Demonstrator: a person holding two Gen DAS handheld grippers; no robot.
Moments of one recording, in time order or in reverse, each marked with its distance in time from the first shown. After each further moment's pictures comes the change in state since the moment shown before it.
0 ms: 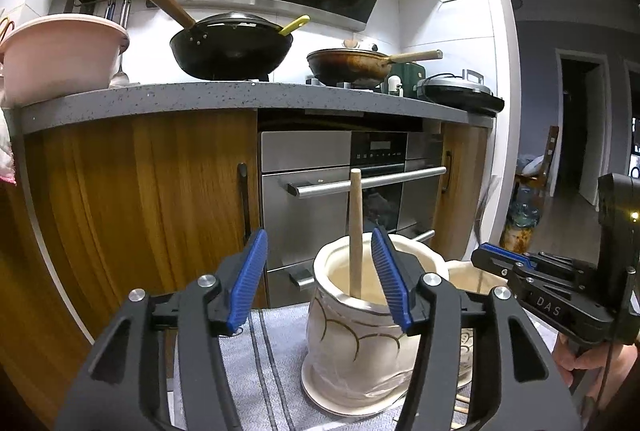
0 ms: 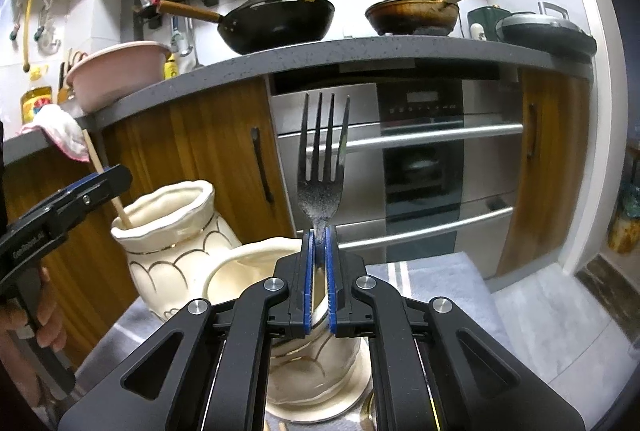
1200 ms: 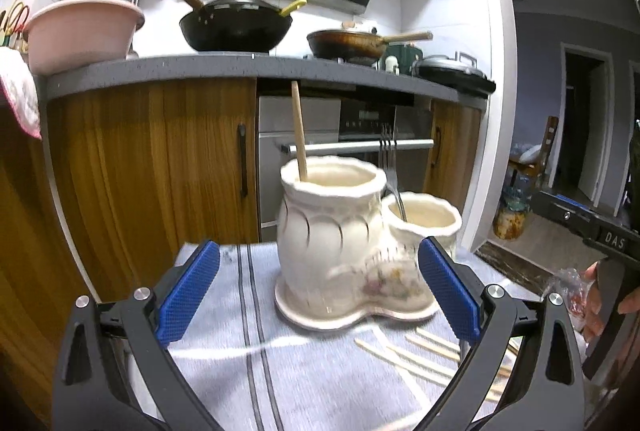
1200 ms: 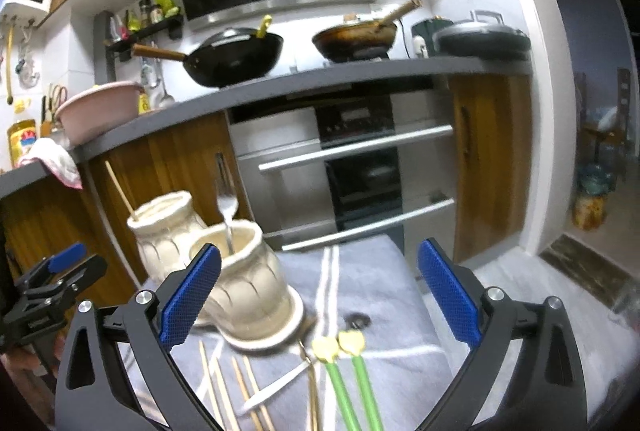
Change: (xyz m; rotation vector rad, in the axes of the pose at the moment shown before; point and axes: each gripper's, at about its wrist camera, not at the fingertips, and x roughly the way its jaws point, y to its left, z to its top) left arm -0.062 -0.032 -0.048 -0.026 0.088 0.012; right arm -0.107 -0.043 -0.022 0.083 -0.028 -0.129
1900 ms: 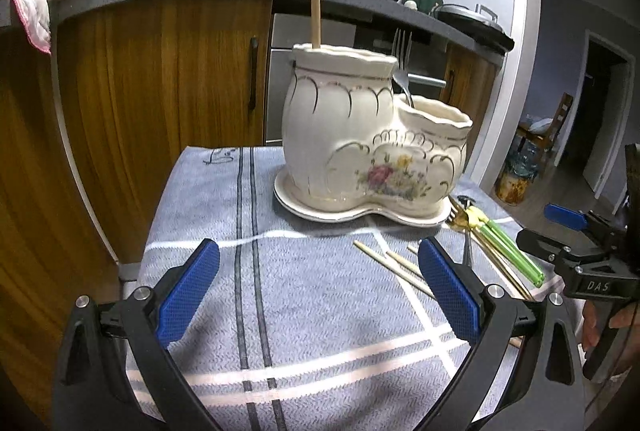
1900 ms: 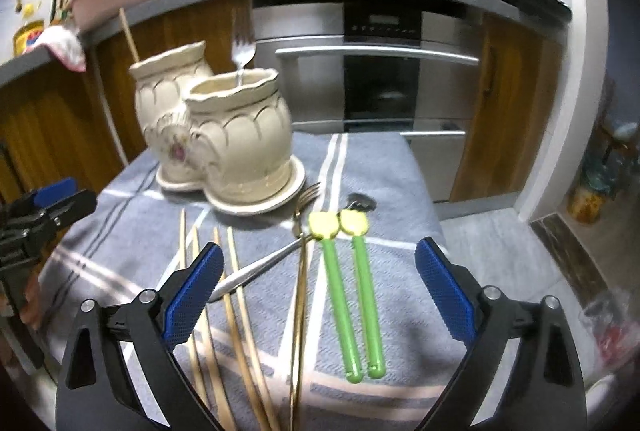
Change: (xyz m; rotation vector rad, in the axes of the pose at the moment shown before) left arm 0.003 0.002 -0.052 -0.081 0.225 0.027; right arm 0.020 0.019 -0.058 -0.195 0.303 0.018
